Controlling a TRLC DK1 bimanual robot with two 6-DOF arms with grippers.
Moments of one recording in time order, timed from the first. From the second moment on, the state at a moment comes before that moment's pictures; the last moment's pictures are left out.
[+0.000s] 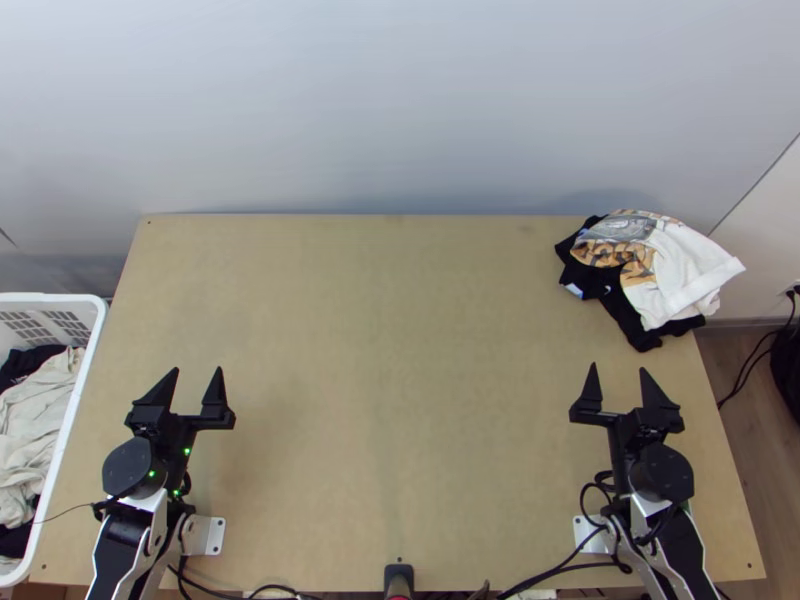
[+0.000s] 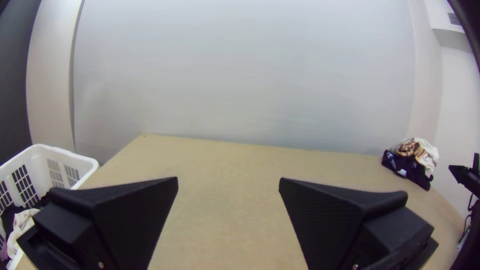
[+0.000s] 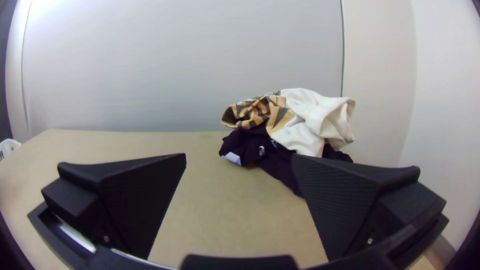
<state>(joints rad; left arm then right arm) -0.19 0.00 0.06 -0.18 -0.19 -0.16 0.36 0.00 0.05 -0.10 0.47 0.04</state>
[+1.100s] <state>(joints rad) -0.20 0.00 0.06 -0.18 -0.19 -0.19 0.35 0.30 0.49 -0.43 0.63 0.07</state>
